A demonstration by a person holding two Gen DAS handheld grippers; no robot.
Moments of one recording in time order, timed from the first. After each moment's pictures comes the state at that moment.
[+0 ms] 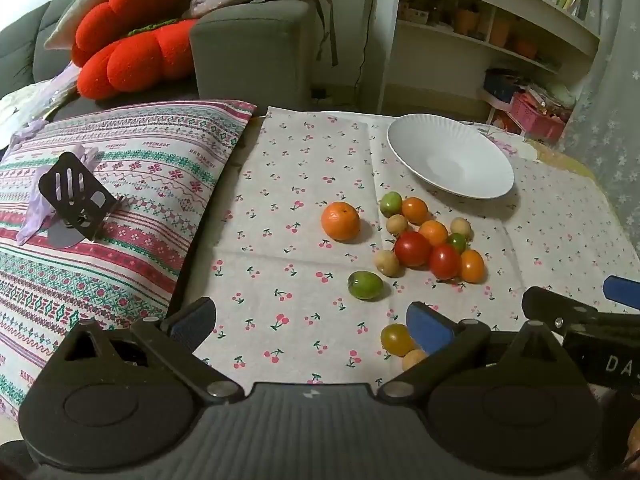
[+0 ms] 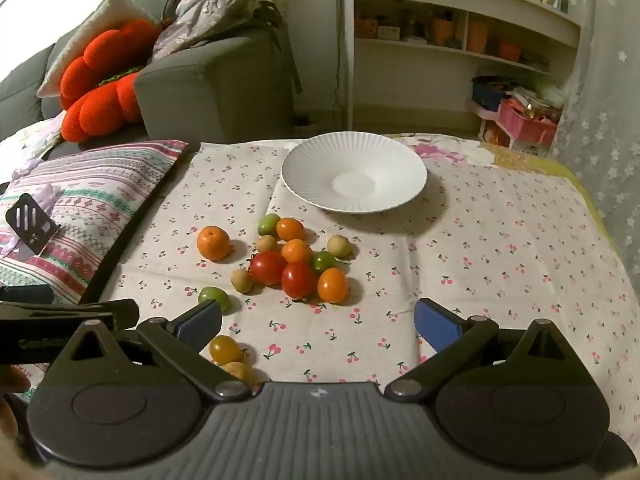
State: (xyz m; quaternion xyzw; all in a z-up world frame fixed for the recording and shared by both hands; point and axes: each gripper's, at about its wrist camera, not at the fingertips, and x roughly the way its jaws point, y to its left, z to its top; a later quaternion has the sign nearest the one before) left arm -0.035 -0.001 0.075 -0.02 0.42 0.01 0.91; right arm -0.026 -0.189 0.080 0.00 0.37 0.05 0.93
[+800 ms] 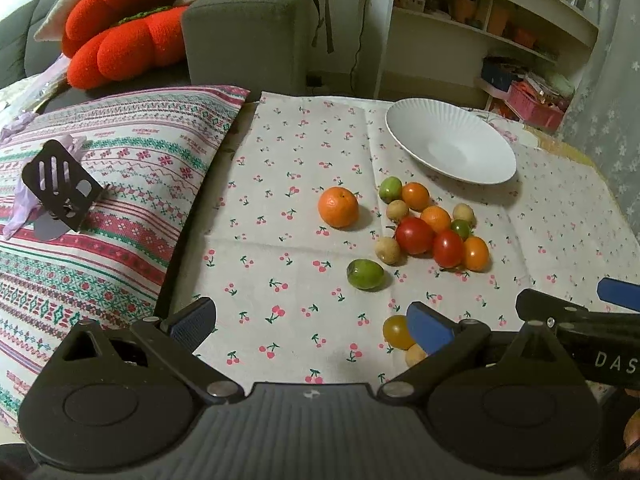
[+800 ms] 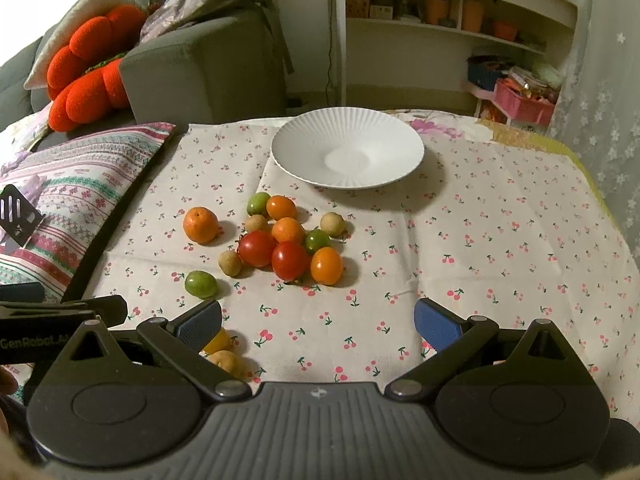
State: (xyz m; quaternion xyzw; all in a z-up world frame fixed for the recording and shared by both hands) left arm -0.027 -0.001 0.060 -0.02 0.43 0.00 0.90; right arm -0.018 -0.190 0.063 0.01 0.40 0.04 0.92
